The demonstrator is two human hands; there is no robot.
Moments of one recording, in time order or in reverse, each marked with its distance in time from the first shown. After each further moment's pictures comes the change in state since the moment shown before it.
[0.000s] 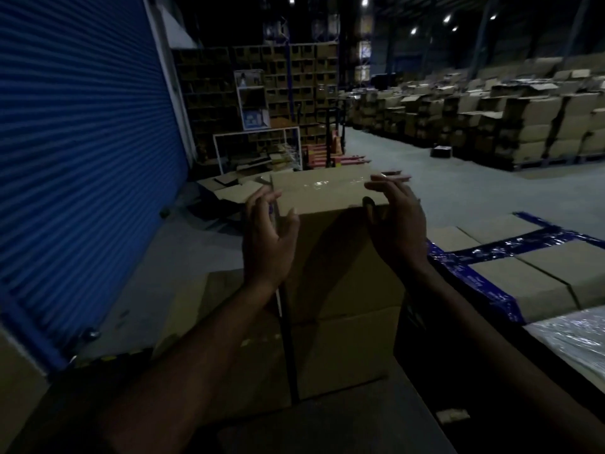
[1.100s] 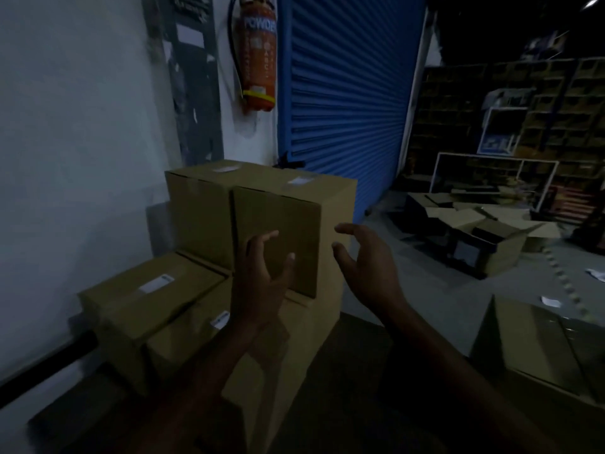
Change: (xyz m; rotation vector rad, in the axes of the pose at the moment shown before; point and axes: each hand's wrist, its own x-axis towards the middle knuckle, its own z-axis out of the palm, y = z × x) left_hand -0.165 -0.151 -0.619 0.560 0.428 -0.302; right_hand -0.210 -0.563 0.294 0.600 -0.566 -0.301
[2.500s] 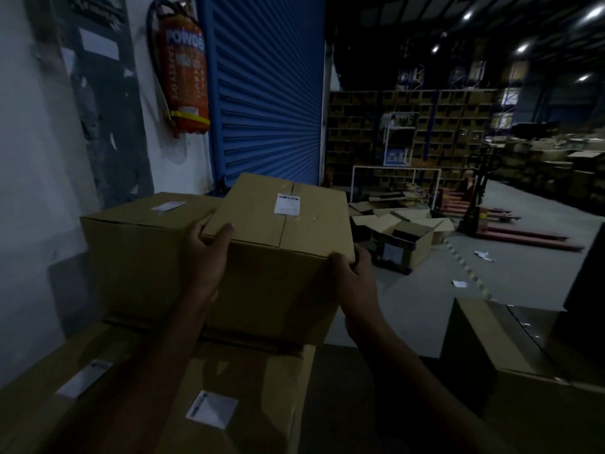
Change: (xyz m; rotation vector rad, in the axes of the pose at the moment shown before) left_hand 0.164 -0.057 -0.004 -0.408 -0.049 -0.410; right_hand 0.045 -0.022 0.060 0.548 0.320 0.581
